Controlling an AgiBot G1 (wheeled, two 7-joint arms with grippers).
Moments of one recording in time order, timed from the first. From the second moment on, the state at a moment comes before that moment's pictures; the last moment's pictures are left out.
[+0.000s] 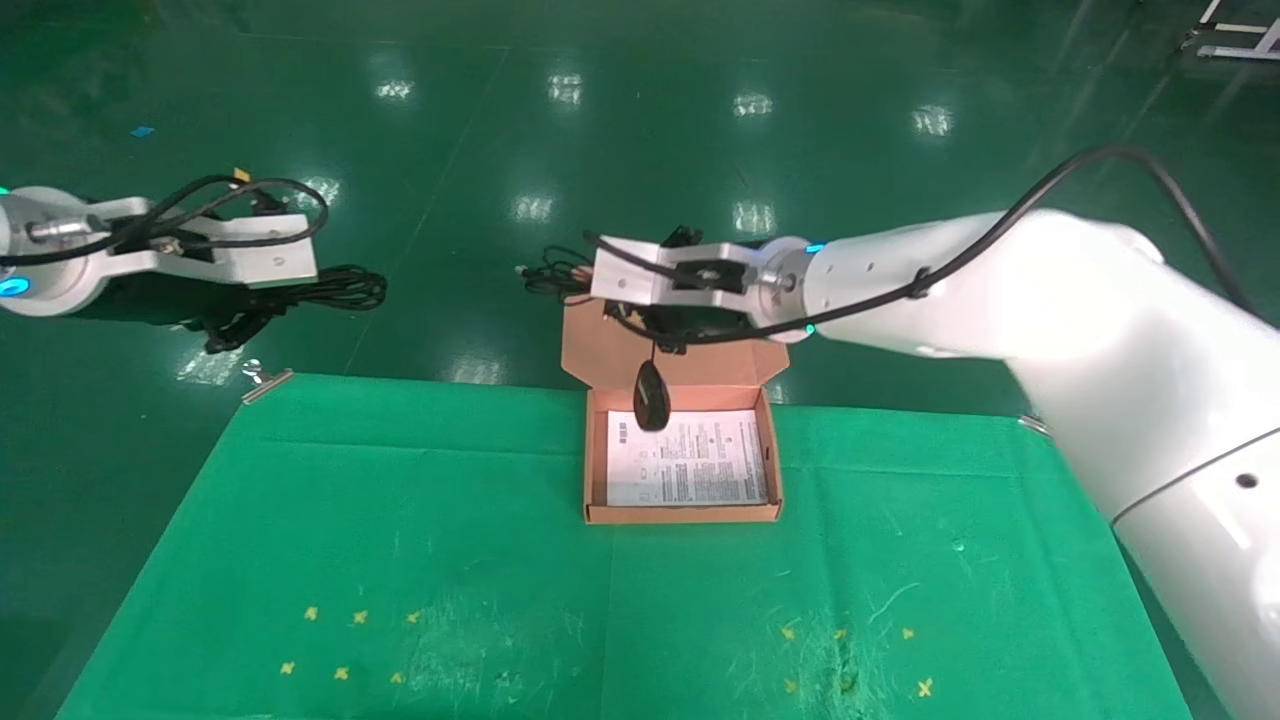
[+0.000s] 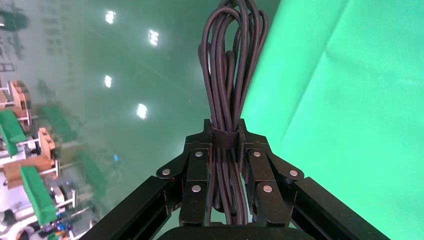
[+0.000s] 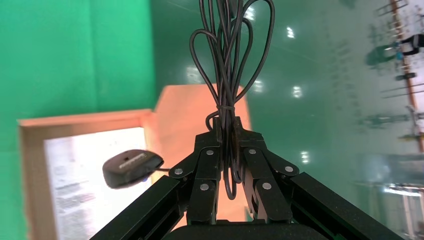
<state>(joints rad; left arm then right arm) -1.80 0.90 0.86 -1.17 2.24 1.24 -0.51 1.70 -1.36 -0.85 0.71 -1.92 -0.76 0.13</state>
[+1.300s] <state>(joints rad) -1.70 0.98 0.88 -1.19 2.23 1.15 -0.52 1.66 -1.28 -1.14 0.66 -1.87 -0.69 0.45</state>
